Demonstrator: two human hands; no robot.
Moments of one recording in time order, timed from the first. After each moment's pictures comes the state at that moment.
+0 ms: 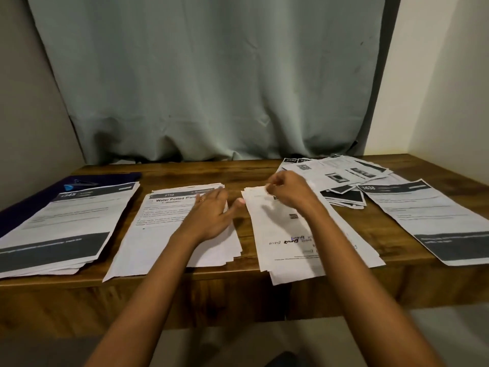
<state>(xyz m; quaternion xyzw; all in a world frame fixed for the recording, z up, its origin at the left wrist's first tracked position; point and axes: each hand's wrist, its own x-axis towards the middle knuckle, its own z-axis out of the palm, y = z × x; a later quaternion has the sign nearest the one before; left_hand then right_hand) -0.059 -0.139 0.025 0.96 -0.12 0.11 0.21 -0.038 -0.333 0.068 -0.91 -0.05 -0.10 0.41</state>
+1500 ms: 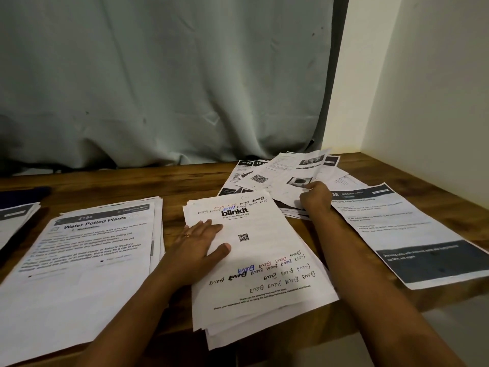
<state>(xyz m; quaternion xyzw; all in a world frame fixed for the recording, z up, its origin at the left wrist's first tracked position) 0.005 -0.213 -0.032 0.97 -0.20 0.02 0.14 0.104 -0.507 0.000 -0.84 0.28 -0.23 0.40</state>
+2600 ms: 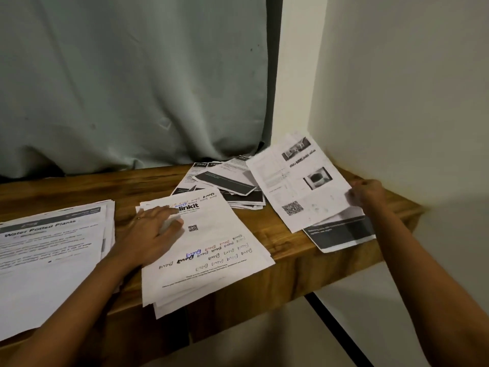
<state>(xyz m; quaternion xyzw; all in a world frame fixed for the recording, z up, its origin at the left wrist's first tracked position) -0.022 -0.231 0.002 0.95 -0.21 0.12 0.21 -0.040 -0.706 0.035 -0.75 0.37 -0.28 0.46</state>
